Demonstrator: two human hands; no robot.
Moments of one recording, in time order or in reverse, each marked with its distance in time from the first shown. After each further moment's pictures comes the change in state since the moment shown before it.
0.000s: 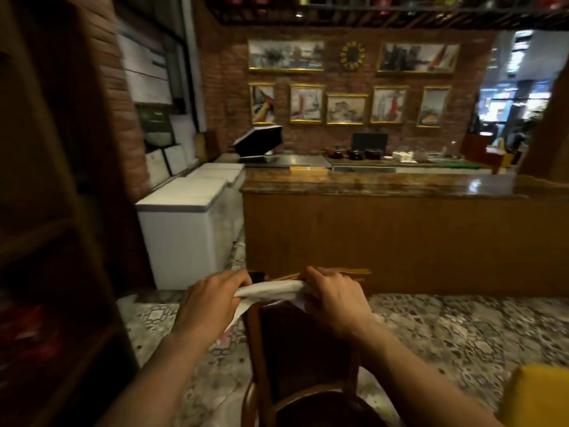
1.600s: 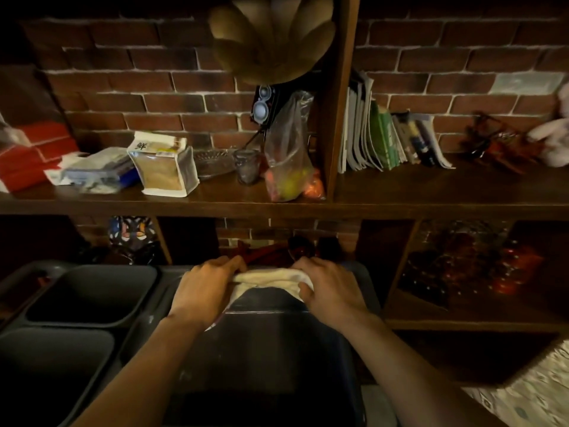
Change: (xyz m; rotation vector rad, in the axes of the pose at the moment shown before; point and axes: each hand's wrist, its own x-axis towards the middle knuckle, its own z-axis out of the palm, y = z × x) left_hand -0.676 -0.092 -0.290 0.584 0.146 -1.491; right_hand -0.190 -0.692 0.105 0.712 -0.447 -1.281
